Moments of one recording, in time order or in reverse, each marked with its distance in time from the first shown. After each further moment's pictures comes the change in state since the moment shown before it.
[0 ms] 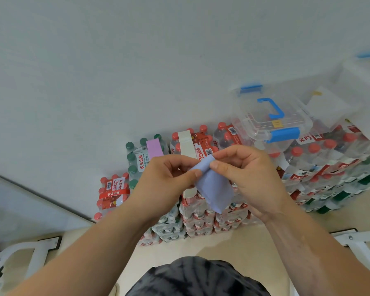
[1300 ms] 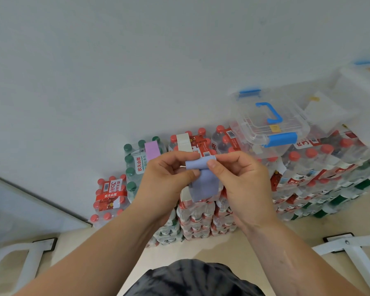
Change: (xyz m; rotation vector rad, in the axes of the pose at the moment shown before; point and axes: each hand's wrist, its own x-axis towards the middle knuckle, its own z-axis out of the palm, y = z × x) left_hand 0.010 -0.003 0.016 -0.299 0.155 0.018; right_hand -0.006 0.011 0.019 0.073 0.263 -0.062
